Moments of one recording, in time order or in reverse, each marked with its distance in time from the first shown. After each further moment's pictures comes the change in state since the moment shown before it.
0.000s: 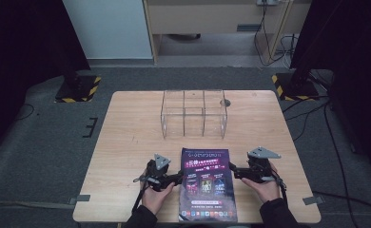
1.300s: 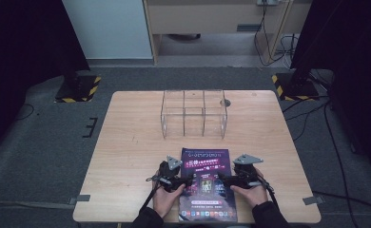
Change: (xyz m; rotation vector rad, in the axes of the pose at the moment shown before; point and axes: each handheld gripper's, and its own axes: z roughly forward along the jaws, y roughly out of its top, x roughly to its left) left arm -0.020 -0.005 0.029 0.059 -0.050 0.011; right arm 0.028 -0.021 0.030 0.107 0.070 -0.038
